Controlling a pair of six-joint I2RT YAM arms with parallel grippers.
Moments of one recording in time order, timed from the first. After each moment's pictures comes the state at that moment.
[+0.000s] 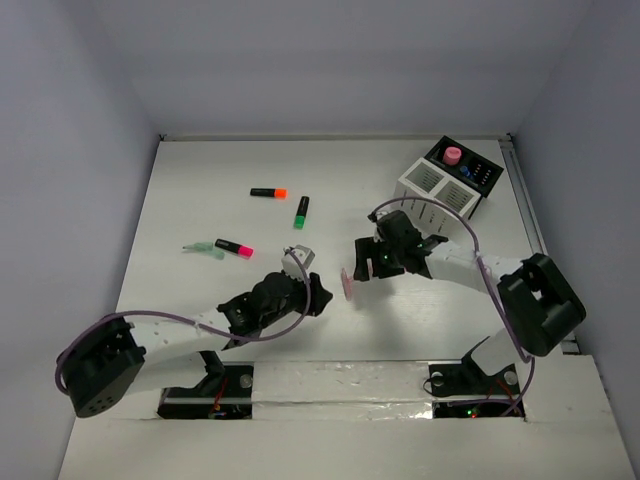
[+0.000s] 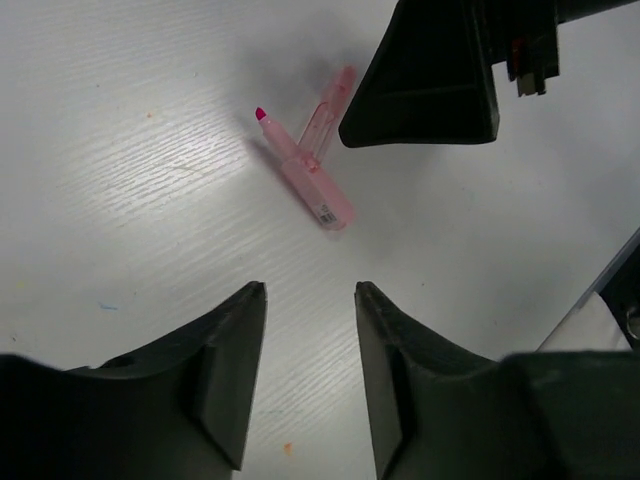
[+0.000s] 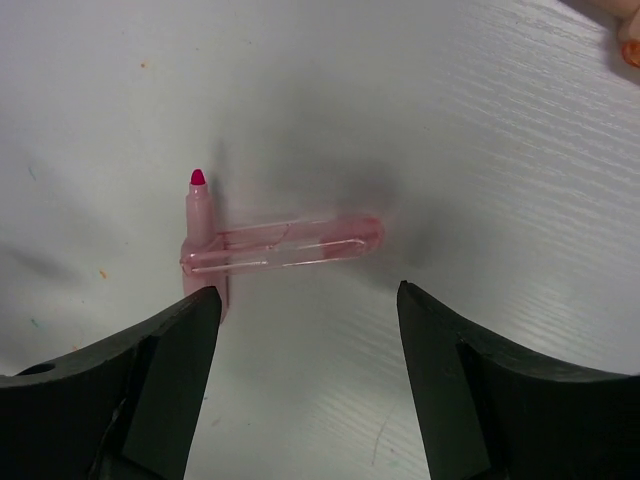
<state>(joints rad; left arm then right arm) -0.97 1.05 0.29 0.36 -0.13 -0.52 0.62 1.53 0.83 -0.24 -0.15 0.41</state>
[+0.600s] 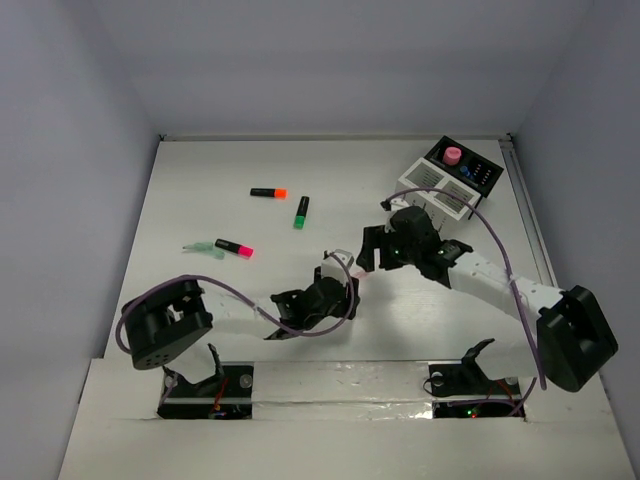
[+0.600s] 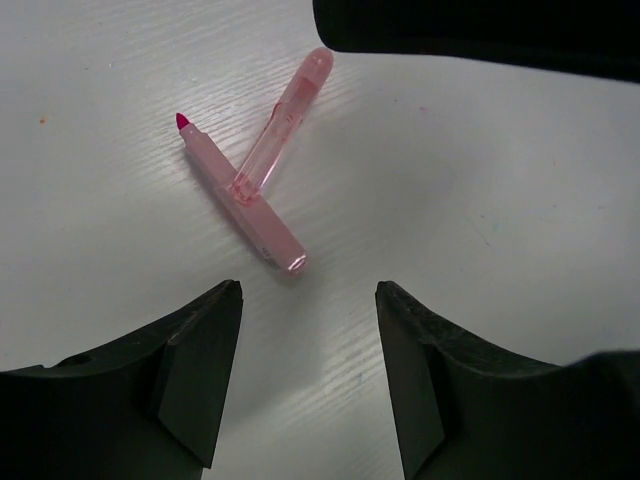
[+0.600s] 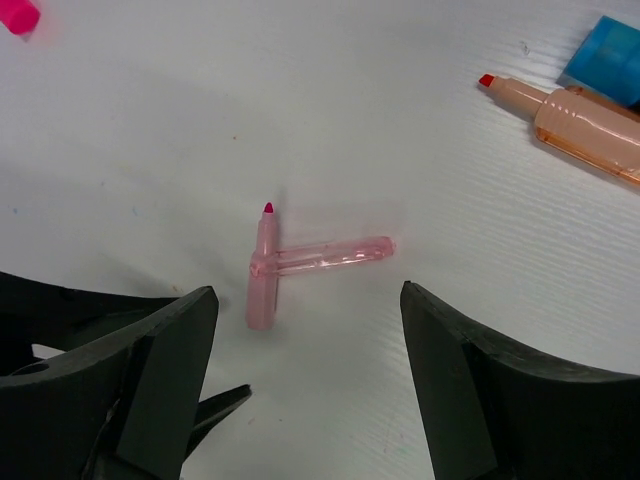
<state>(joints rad) -1.15 1.47 0.53 0.36 -0.36 -0.59 0.62 1.32 0.80 -0.20 -0.09 0.42</state>
